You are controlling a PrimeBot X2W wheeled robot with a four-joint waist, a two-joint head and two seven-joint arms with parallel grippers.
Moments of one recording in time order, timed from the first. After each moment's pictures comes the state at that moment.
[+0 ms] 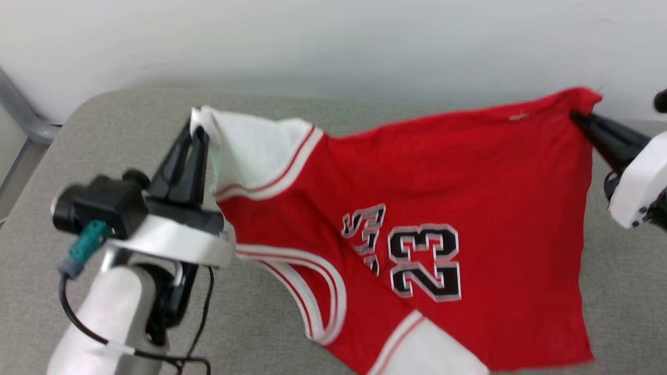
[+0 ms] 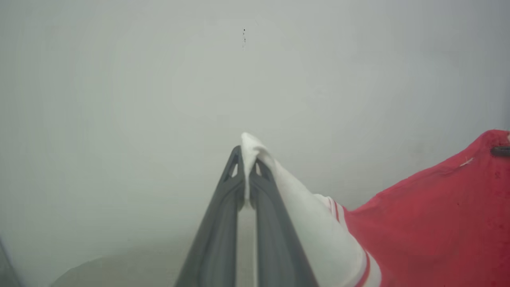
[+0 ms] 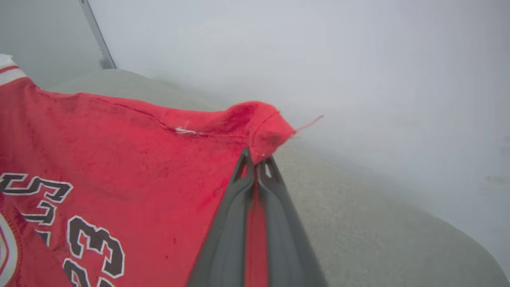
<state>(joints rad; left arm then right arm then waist) -0.34 0.36 -0.29 -0.07 -0.40 0.08 -0.17 -0.64 -0.71 0.49 0.22 0.78 0.13 0.25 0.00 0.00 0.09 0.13</state>
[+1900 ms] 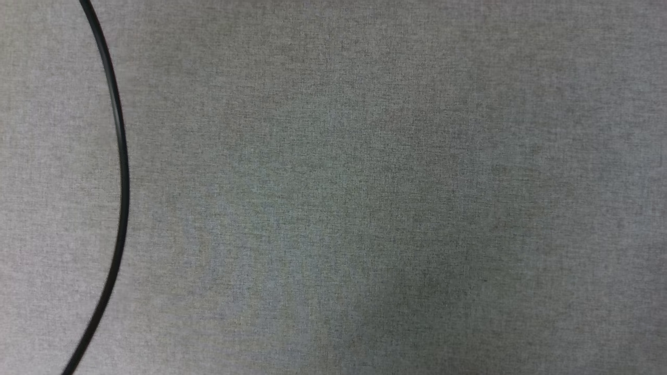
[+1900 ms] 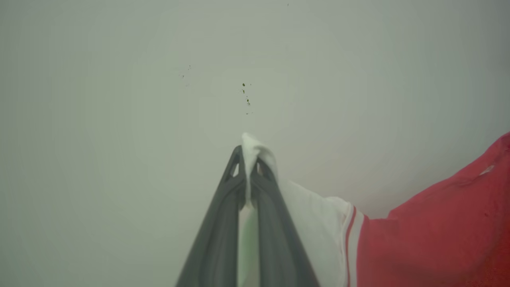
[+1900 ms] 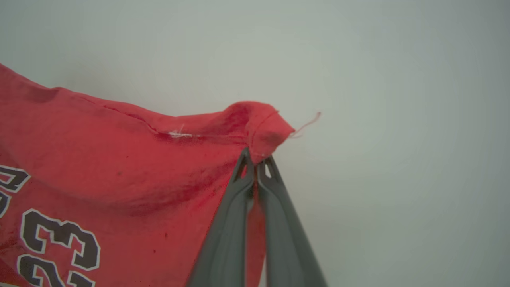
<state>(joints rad) -1.81 0.37 -0.34 0.62 -0.40 -0.12 -0.24 -1.77 -0.50 0.42 0.67 0.44 0.13 0.09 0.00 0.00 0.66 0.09</state>
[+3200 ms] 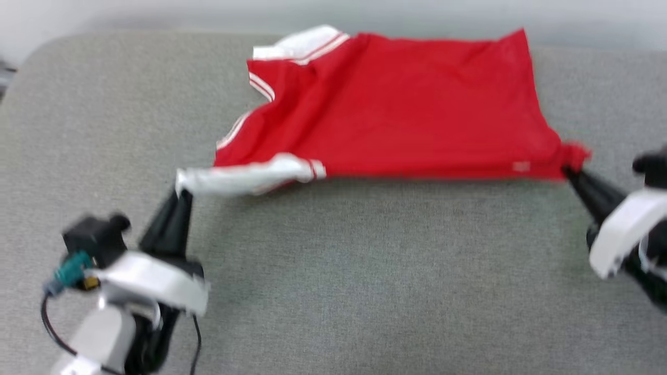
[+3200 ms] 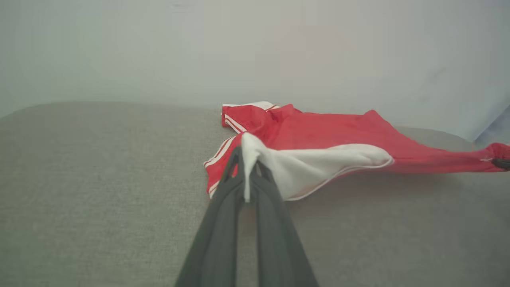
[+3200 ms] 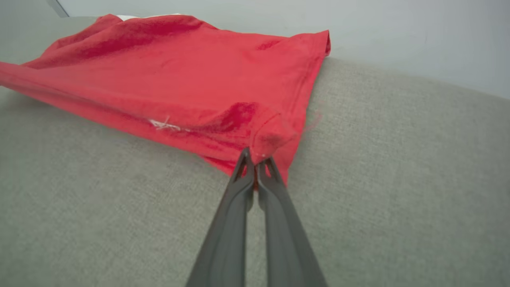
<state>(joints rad) -0.28 0.44 -0.31 0.08 -0.64 0.02 -0.21 -0.61 -0.67 0.62 0.47 0.81 0.13 -0.04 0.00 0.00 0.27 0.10</state>
